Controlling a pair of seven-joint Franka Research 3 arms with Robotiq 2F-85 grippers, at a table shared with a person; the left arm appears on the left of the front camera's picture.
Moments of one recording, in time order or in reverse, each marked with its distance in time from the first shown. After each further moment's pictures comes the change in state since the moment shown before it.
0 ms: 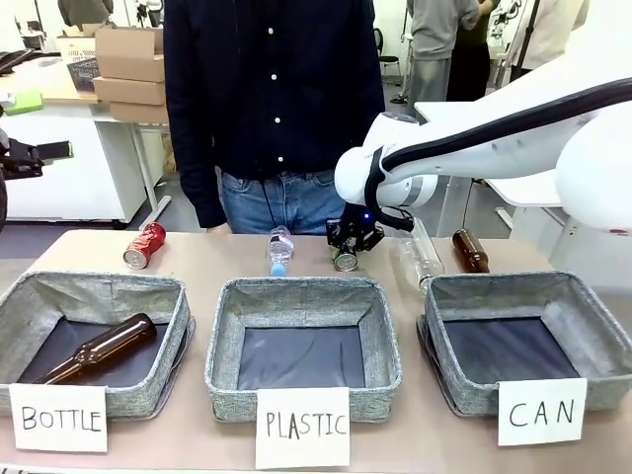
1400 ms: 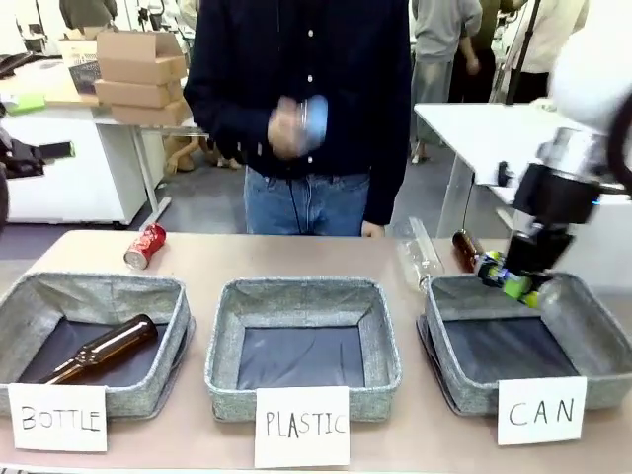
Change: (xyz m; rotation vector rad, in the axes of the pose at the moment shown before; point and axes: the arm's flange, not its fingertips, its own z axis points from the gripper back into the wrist) left arm 0.001 -0.001 -0.001 -0.003 -0.005 -0.002; right arm -0.261 -0.175 0.242 0.082 0.283 0.471
